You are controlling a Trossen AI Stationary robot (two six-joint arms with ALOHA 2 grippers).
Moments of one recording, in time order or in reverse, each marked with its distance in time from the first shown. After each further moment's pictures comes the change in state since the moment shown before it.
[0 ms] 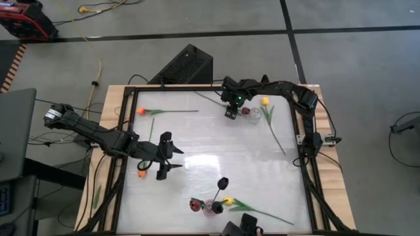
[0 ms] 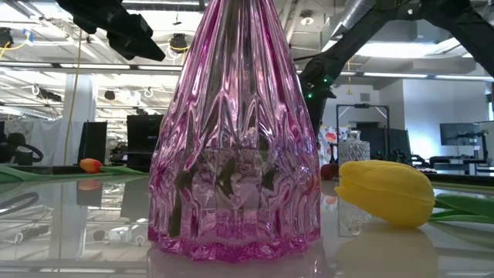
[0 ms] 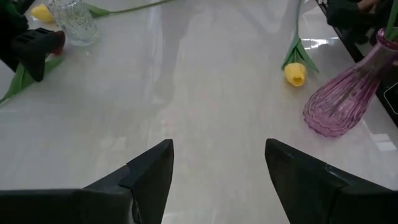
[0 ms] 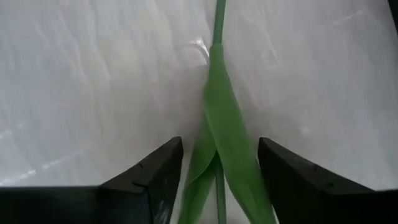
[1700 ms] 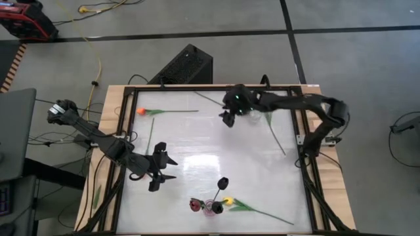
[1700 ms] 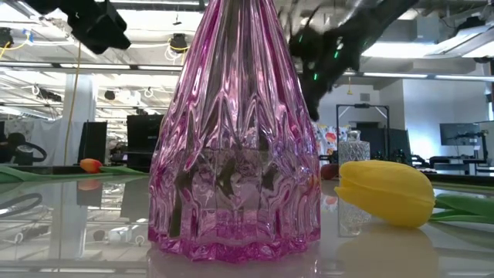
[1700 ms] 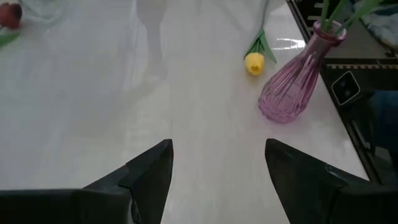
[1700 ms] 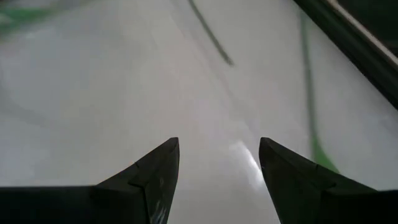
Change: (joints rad) left arm -0.199 -0.001 0.012 -0.060 -0.082 -0.206; right arm 0.184 -0.411 -0.328 0.451 -0.124 0.299
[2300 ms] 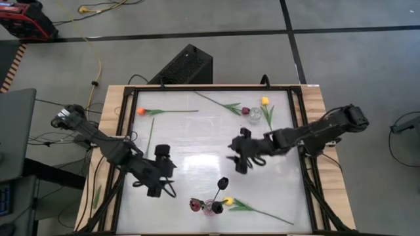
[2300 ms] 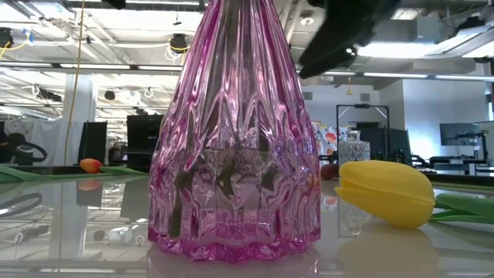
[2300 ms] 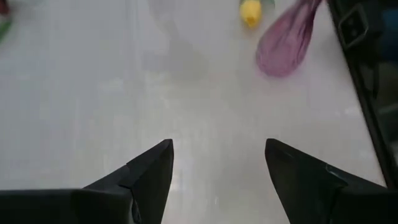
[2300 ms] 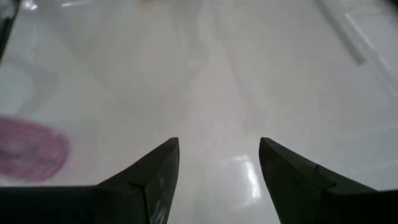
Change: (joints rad) left arm -0.022 0.259 0.484 -0.550 0.045 0.038; right arm 0.655 -0.232 -0.083 -0.141 0.407 0.230
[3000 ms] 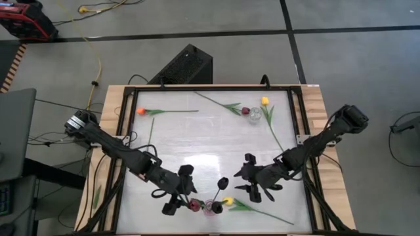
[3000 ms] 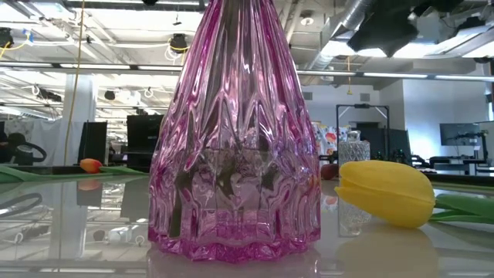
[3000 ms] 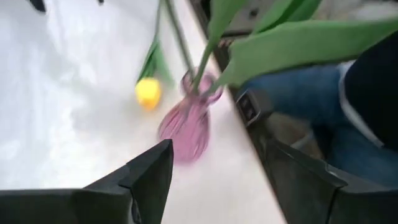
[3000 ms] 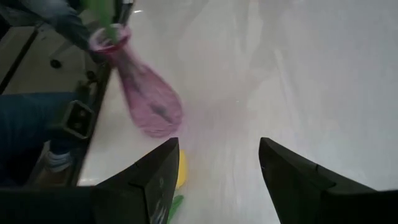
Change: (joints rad) left arm 0.039 0.206 -0.030 0.528 0.306 0.049; right arm 0.315 0.006 -0.079 0.146 0.025 0.144
